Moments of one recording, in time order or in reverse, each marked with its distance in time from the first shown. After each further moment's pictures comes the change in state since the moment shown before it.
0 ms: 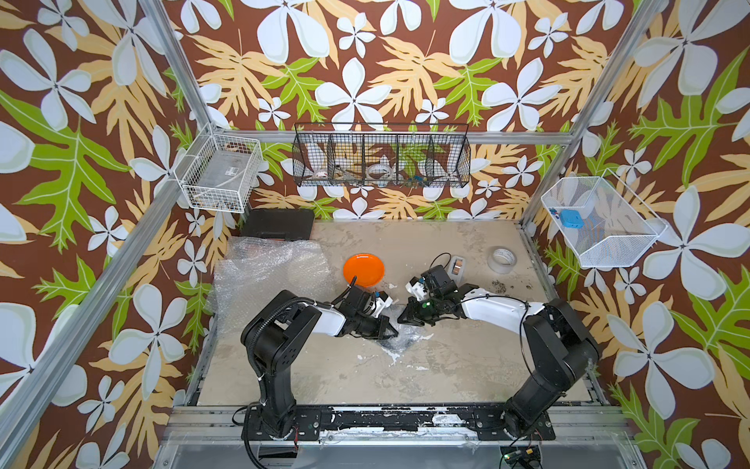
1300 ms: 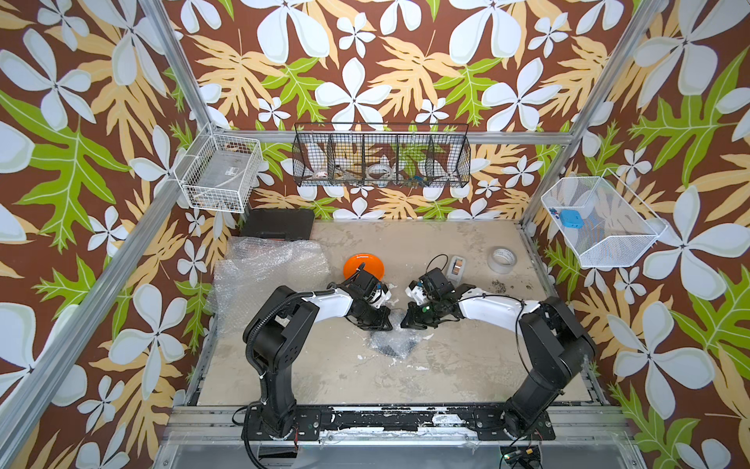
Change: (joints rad) left arm 0.005 0.014 0.265 -0.502 -0.140 0.112; right arm 0.028 -0.027 0.033 -0.111 0.085 -0.113
